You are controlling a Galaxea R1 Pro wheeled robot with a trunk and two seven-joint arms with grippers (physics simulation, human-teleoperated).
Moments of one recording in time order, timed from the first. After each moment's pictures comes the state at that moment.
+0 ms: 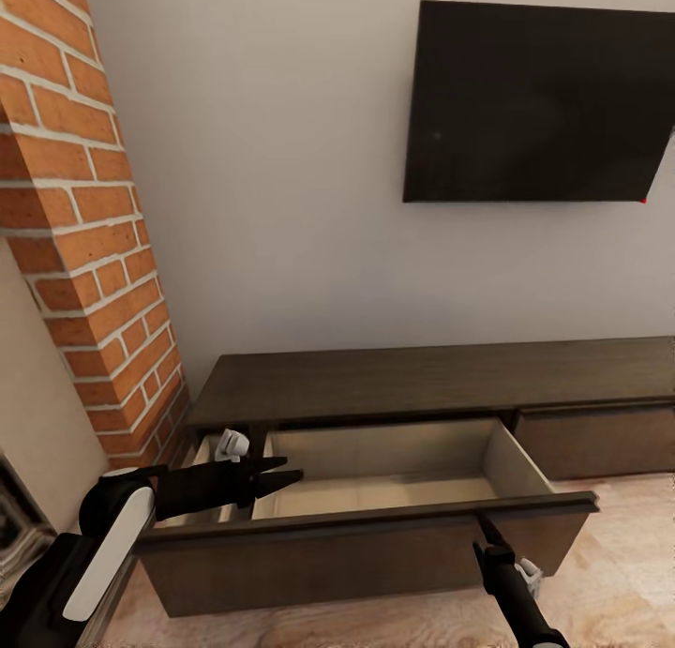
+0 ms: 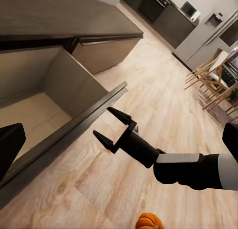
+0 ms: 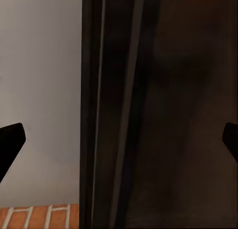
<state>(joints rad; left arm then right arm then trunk) -0.34 0.24 -0.14 -1.60 0.58 0.88 -0.80 -0.47 -0.10 -0.62 -0.12 -0.84 0.13 0.95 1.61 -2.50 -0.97</state>
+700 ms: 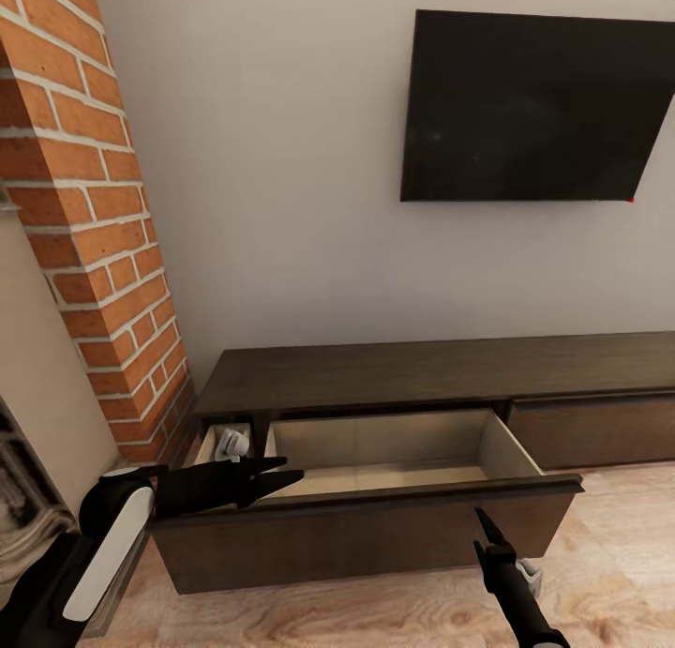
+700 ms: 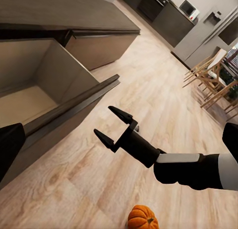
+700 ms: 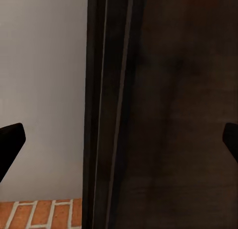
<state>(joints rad) -0.34 0.24 -0.14 -1.60 0.58 0.88 -0.80 -0.47 -0.10 -0.63 -0.12 -0.84 0.12 0.96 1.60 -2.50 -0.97</state>
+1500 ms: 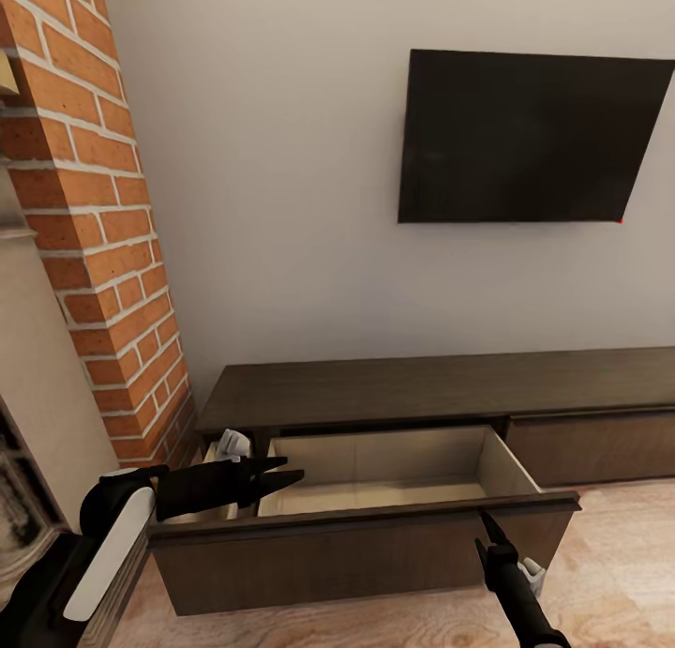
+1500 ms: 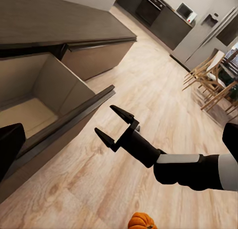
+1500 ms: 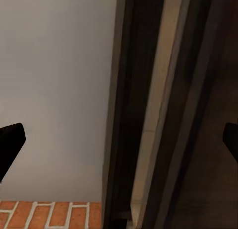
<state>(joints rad) -0.34 0.24 -0.14 -1.60 0.58 0.88 -0.80 -0.47 -0.10 -0.63 -0.12 -0.85 0.12 0.99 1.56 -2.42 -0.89</state>
